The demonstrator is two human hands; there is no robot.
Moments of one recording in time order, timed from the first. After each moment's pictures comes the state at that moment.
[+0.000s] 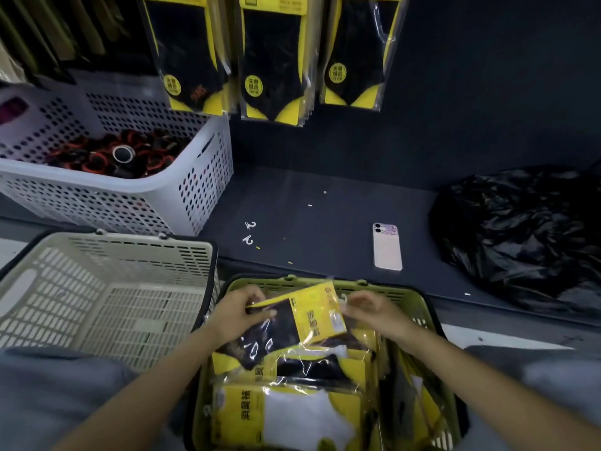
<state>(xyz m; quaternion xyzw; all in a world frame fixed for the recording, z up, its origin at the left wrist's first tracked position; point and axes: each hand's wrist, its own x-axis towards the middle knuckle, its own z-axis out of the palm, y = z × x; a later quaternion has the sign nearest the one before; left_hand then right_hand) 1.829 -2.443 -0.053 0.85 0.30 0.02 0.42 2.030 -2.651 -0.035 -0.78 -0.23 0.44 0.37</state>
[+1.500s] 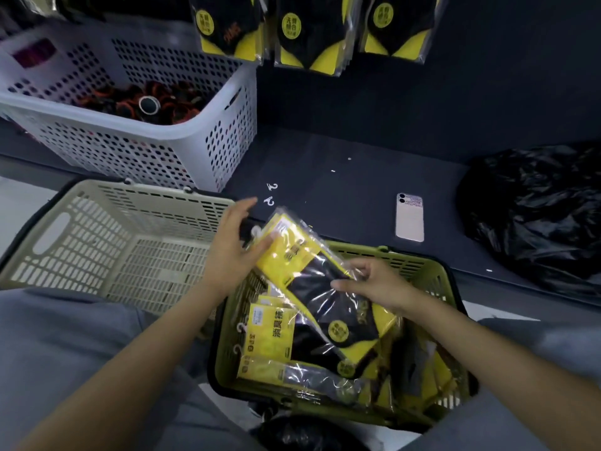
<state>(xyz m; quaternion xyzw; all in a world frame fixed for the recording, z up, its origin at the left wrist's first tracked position) 1.806 -2.443 -0.012 0.83 0.31 0.28 0.38 1.987 -2.633 -0.009 -0.71 -0.31 0.48 0.41</state>
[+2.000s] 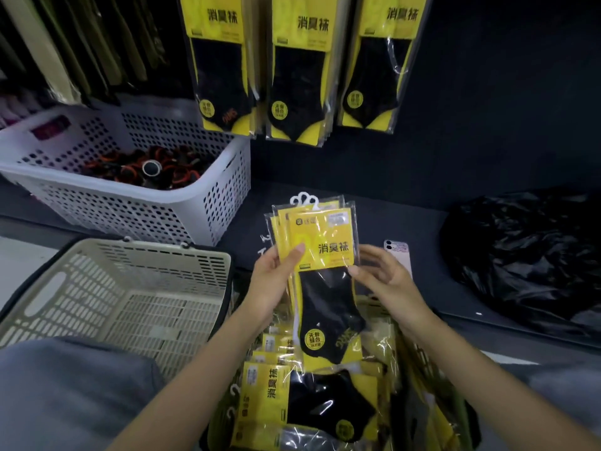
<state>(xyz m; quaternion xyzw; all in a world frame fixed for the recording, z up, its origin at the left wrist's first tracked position) 1.870 -2.479 0.046 0.58 0.31 0.24 0.71 2.011 -2.624 0.049 -0.69 -0.27 0.32 0.58</state>
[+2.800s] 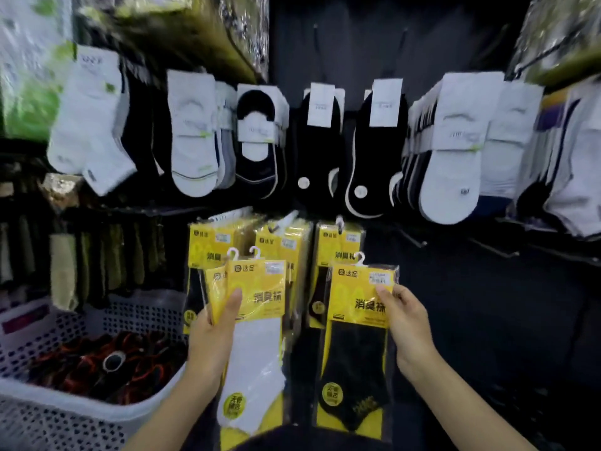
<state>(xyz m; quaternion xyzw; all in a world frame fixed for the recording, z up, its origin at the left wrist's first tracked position) 1.923 -2.389 0.231 0.58 0.25 0.50 0.59 2.109 -2.559 0.259 -0.59 -0.22 0.11 0.77</state>
